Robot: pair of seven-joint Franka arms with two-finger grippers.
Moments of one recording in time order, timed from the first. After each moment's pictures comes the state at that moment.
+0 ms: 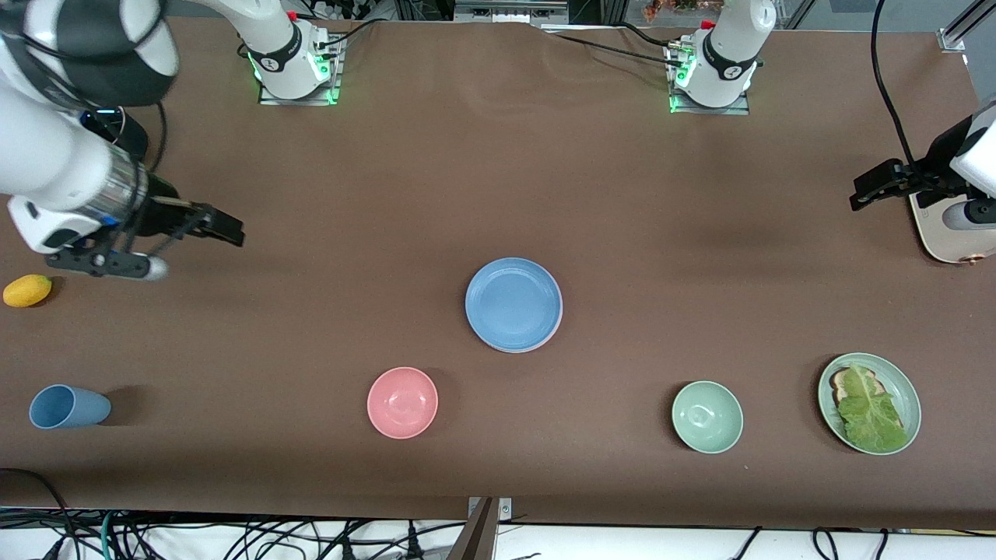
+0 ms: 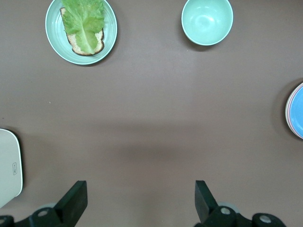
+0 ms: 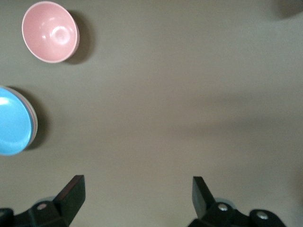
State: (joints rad) left arm 0.07 0.02 -0.03 -1.62 0.00 1.57 -0.03; right arm 0.42 0.19 -0.33 -1.50 0.15 1.59 0.20
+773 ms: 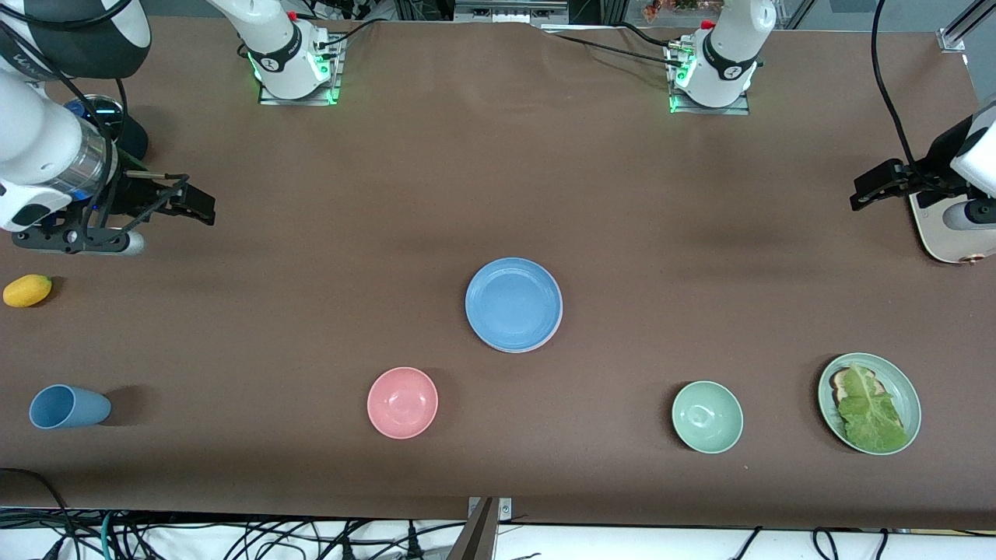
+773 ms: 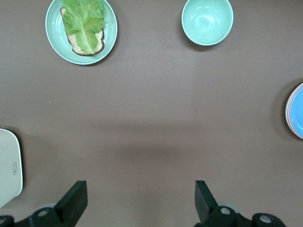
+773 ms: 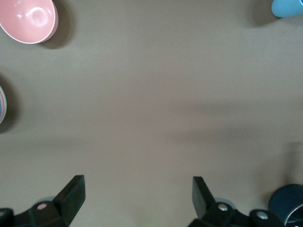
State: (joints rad) left arm 0.07 0.02 -0.03 -1.62 0.00 1.57 -0.03; right arm 0.08 0.14 0.05 -1.54 -0.02 1.58 0.17
